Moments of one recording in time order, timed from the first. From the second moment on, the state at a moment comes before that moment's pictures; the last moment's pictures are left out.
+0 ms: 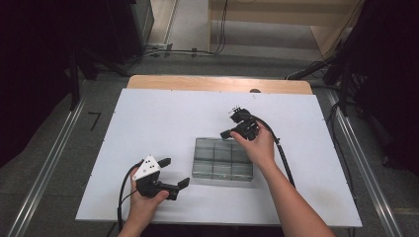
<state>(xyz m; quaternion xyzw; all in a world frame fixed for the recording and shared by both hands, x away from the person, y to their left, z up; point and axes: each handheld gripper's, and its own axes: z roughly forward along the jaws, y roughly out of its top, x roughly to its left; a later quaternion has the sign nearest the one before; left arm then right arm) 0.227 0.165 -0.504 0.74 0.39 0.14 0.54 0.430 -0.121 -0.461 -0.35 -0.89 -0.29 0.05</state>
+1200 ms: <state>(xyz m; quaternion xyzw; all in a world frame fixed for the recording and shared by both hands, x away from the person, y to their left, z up) 0.226 0.164 -0.504 0.74 0.38 0.14 0.54 0.378 -0.116 -0.471 -0.30 -0.90 -0.31 0.06</state>
